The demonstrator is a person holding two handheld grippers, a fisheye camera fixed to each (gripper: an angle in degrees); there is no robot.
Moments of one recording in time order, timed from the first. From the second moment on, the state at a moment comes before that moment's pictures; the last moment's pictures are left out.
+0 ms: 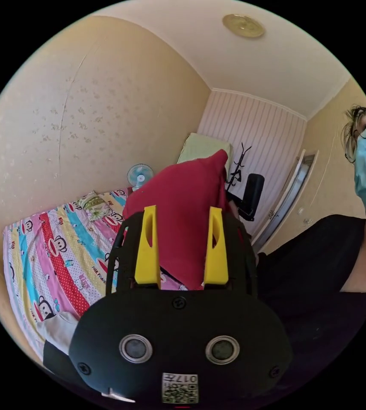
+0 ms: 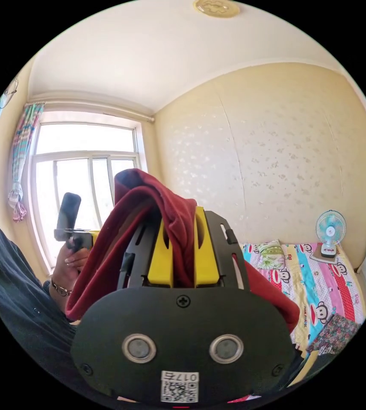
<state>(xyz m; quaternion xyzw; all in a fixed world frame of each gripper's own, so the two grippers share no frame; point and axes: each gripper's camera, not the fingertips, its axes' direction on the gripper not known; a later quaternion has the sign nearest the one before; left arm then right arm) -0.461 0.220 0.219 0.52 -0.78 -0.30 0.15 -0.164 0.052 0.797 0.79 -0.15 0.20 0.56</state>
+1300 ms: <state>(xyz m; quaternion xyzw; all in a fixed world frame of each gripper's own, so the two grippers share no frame) -0.458 0.127 0.403 0.50 -0.87 -0.07 0.02 -0.263 0.080 0.840 0.71 -0.20 -0.03 0.67</state>
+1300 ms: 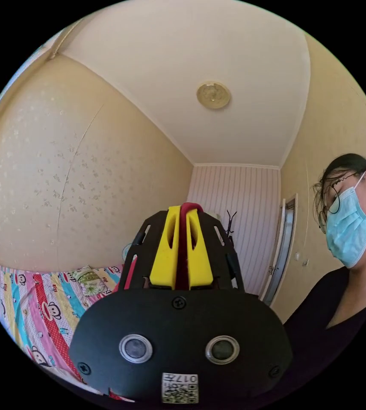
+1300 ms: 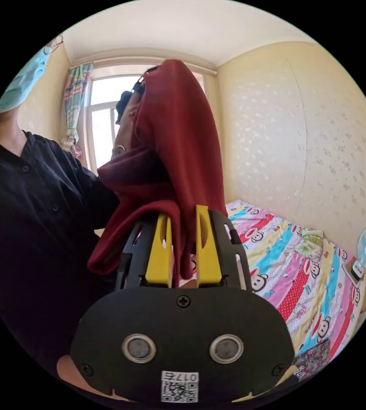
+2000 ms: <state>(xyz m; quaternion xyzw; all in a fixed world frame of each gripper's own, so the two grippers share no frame) -0.394 0.155 0.422 0.58 -0.81 -0.03 0.02 -0.250 0.241 0.898 0.80 -0.12 0.09 0.58</state>
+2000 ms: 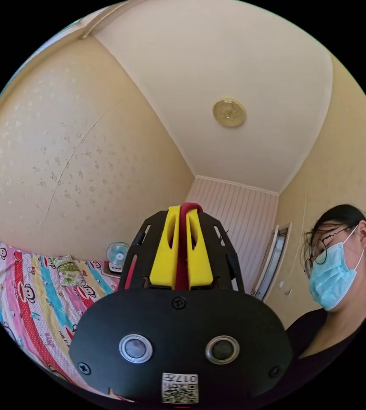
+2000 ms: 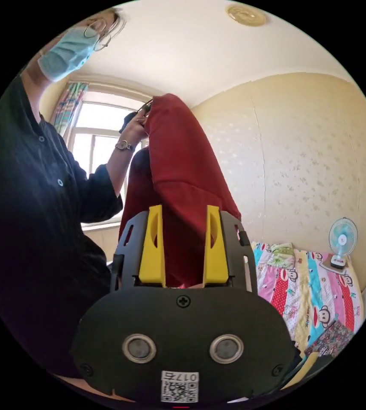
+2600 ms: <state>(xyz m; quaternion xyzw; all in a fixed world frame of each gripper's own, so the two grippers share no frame) -0.303 0.259 0.494 0.53 -0.82 -0.20 0.09 -0.019 0.363 0.829 0.79 -0.19 0.25 0.52</state>
